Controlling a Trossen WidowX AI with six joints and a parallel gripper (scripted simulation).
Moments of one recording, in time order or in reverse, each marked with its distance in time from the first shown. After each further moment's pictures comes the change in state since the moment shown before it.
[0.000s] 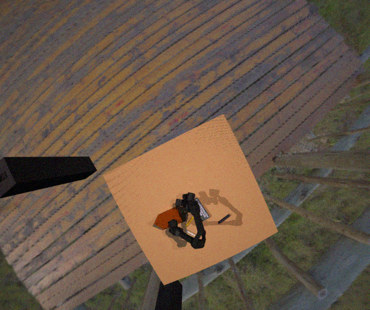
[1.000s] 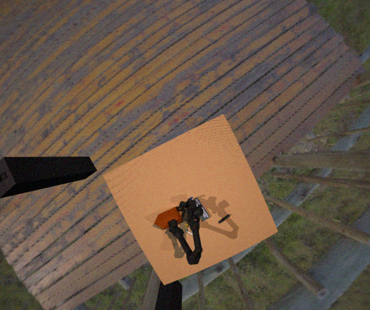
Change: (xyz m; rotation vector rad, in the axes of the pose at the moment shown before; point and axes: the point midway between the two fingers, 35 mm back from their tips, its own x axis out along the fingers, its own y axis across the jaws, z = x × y) arm -0.026 -0.033 0.013 0.131 -0.664 0.047
